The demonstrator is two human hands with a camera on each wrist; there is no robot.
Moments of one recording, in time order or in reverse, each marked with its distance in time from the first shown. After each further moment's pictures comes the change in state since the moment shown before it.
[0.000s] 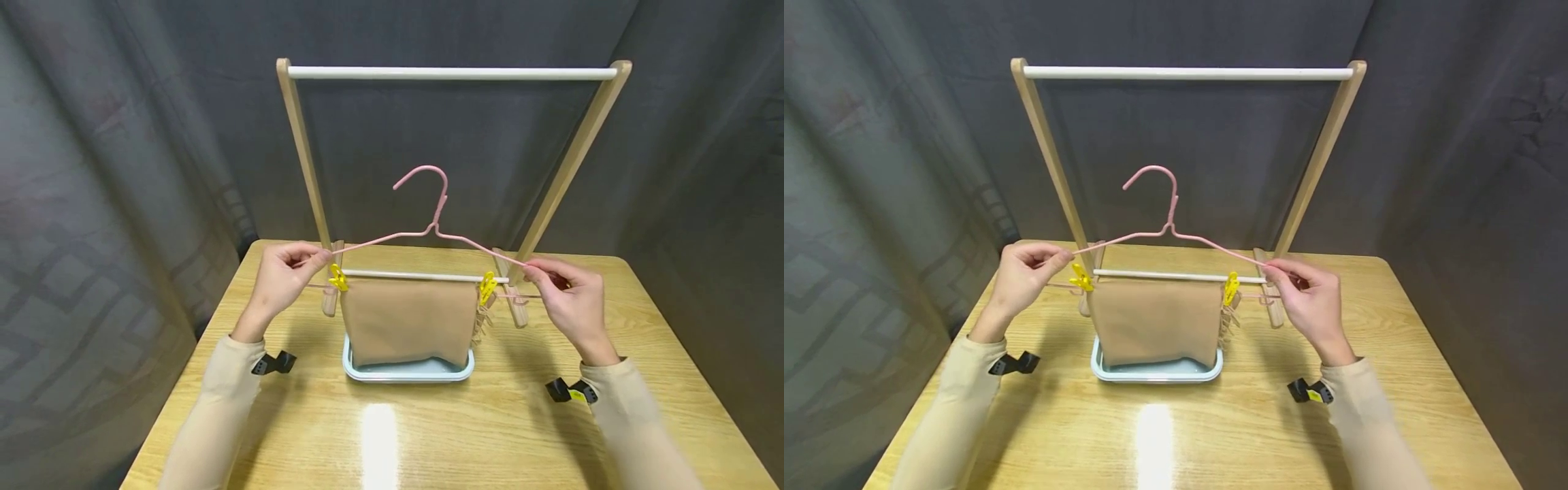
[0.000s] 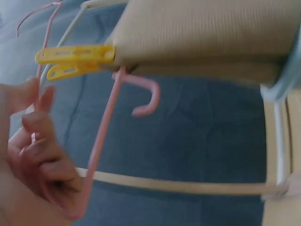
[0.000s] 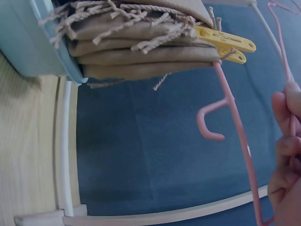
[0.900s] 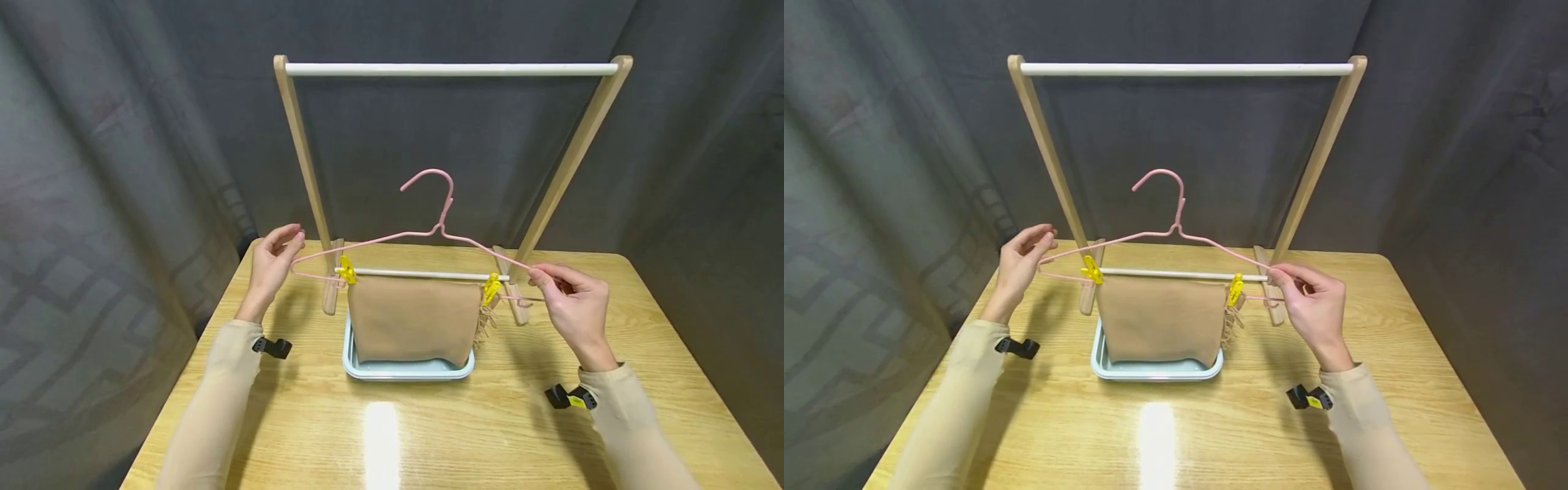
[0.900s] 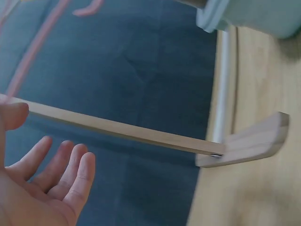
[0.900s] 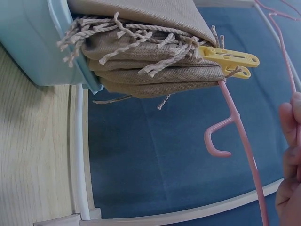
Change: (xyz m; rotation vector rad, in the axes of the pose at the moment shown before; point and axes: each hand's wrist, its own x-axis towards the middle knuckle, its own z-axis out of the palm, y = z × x) left_hand 0.026 -0.083 -0.013 -0.172 0.165 -0.252; right_hand -0.014 0.001 0.008 0.038 0.126 0.071
